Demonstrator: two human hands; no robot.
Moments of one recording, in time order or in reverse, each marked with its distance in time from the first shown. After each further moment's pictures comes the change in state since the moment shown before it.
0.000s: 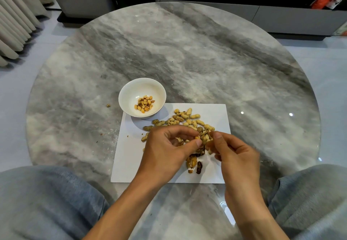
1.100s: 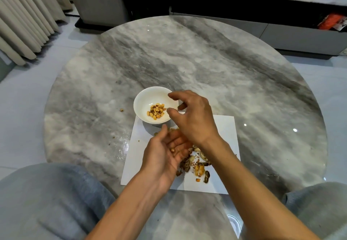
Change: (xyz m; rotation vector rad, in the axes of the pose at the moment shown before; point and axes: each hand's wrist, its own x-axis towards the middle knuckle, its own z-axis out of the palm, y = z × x) left_hand 0.009 0.004 -0.016 -0.940 0.136 -0.545; right_hand 0.051 -0.038 0.104 -0.736 -0.398 -0.719
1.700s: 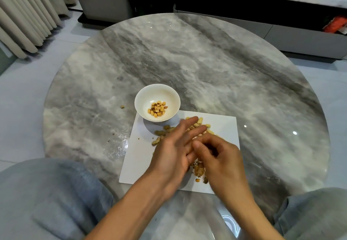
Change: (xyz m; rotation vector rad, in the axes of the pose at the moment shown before) left_hand -0.005 -0.008 0.007 0.119 -0.244 0.084; right_hand -0.091 0.025 -0.021 0.285 0.030 0.259
